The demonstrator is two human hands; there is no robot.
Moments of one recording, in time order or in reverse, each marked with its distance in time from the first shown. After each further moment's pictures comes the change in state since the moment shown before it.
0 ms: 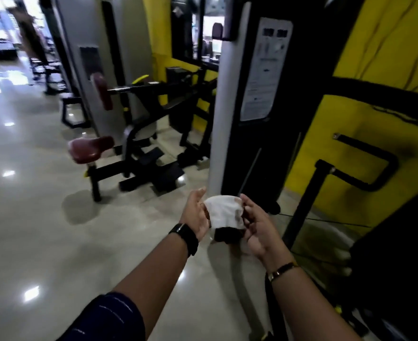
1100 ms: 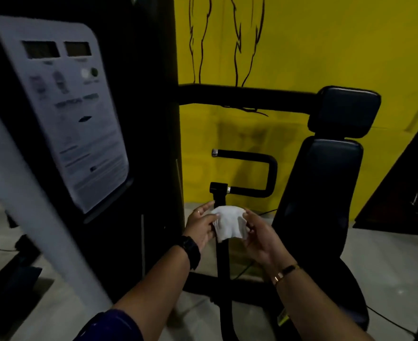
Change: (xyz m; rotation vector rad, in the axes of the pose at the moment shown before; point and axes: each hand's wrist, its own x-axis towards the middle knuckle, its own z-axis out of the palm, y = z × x) left_hand 0.350 -0.071 0.274 0.421 -0.537 -0.277; right_hand 0.219 -0.194 -0.146 0.289 0.537 -0.293
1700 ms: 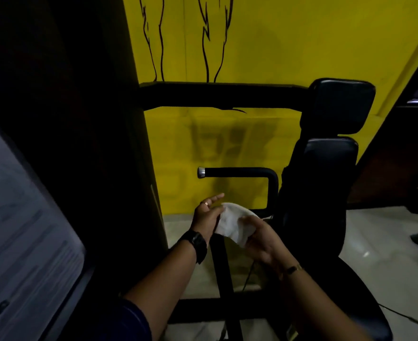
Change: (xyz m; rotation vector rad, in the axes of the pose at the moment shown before) left_hand 0.198 0.054 0.027 0.239 -0.221 0.055; right_hand 0.159 -0.036 0.037 -0.036 0.106 0.020
